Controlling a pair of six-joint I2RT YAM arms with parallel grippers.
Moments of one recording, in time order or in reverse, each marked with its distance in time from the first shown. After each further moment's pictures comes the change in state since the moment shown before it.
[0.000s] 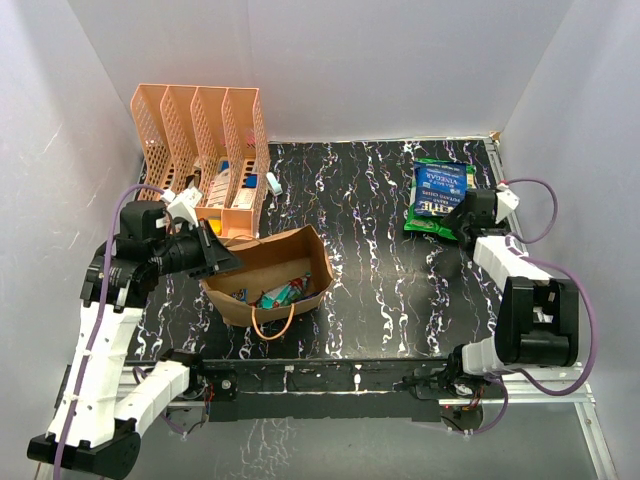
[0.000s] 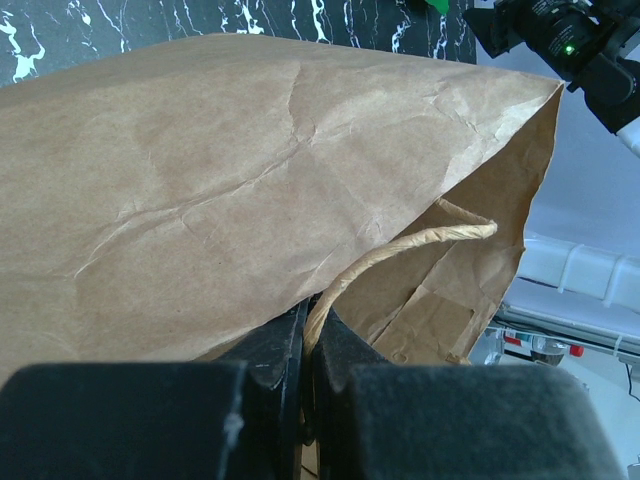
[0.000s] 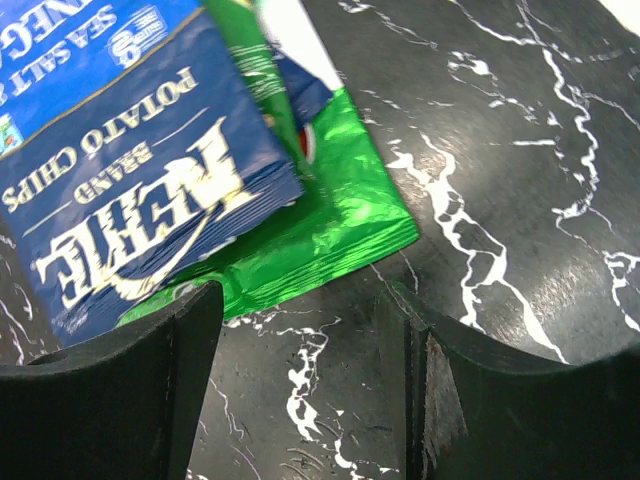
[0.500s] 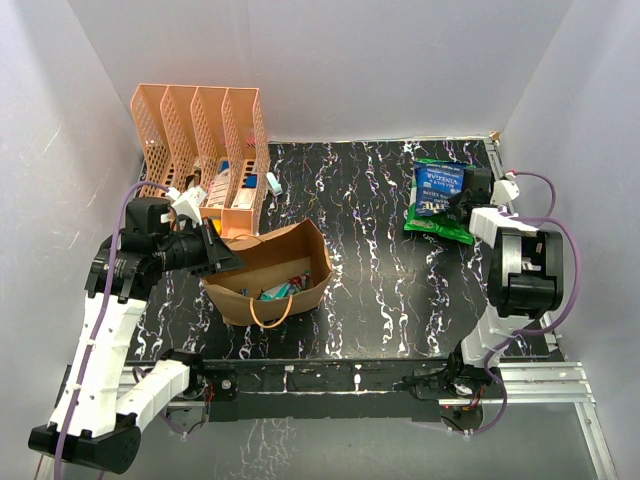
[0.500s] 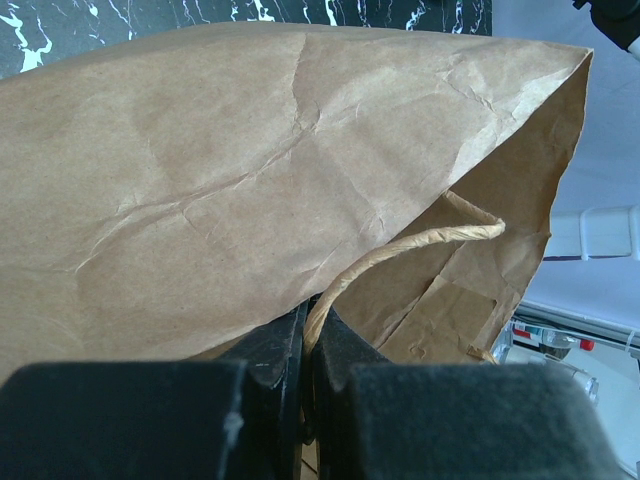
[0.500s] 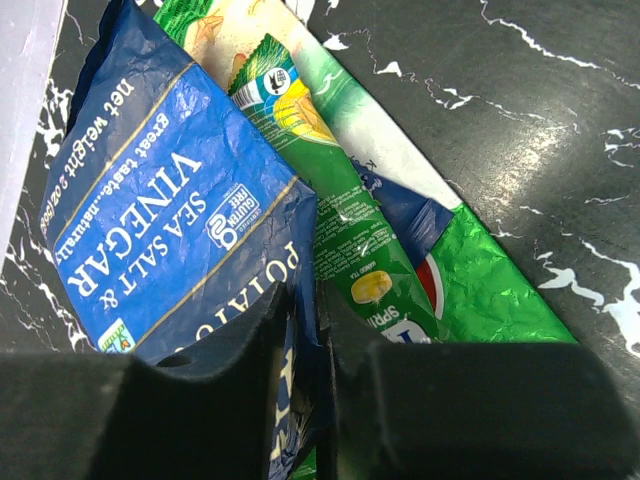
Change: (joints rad) left arm 0.000 0.034 0.000 -0.008 0.000 0.031; right arm -0.014 0.317 0.239 0.118 0.010 0.264
